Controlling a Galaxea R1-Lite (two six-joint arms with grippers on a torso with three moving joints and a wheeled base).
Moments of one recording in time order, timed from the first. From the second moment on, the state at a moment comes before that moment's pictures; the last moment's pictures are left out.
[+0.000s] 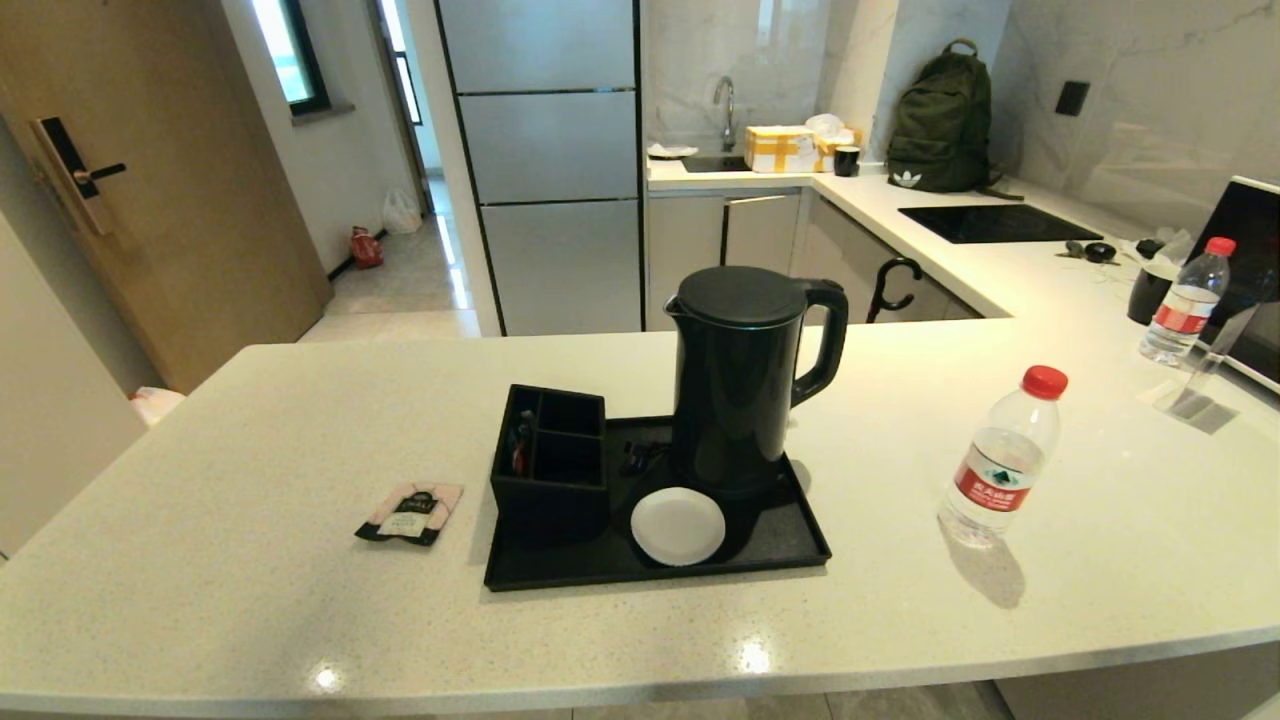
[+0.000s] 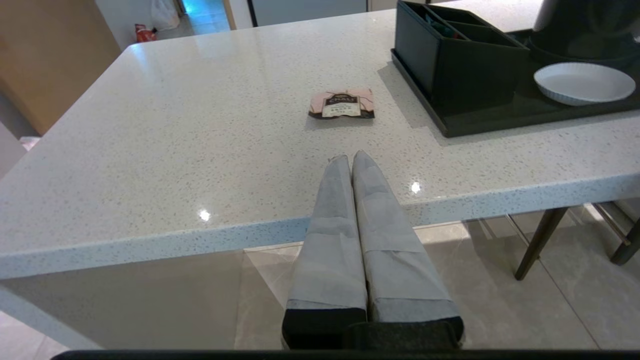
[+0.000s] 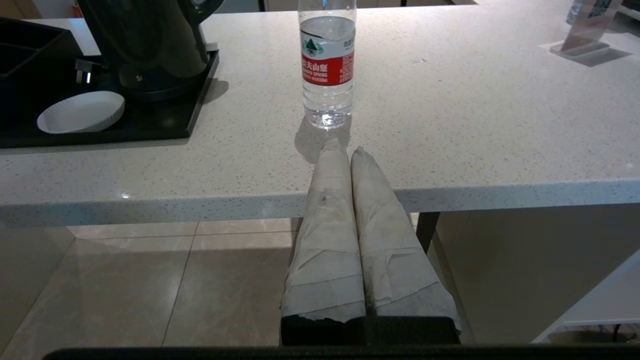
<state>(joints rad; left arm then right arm) 0.00 0.00 0.00 0.00 -0.04 0.09 0.00 0.00 0.00 0.00 0.01 -0.03</state>
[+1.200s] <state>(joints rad) 0.00 0.00 0.00 0.00 -0.04 0.09 0.00 0.00 0.00 -0.03 0.01 -0.10</state>
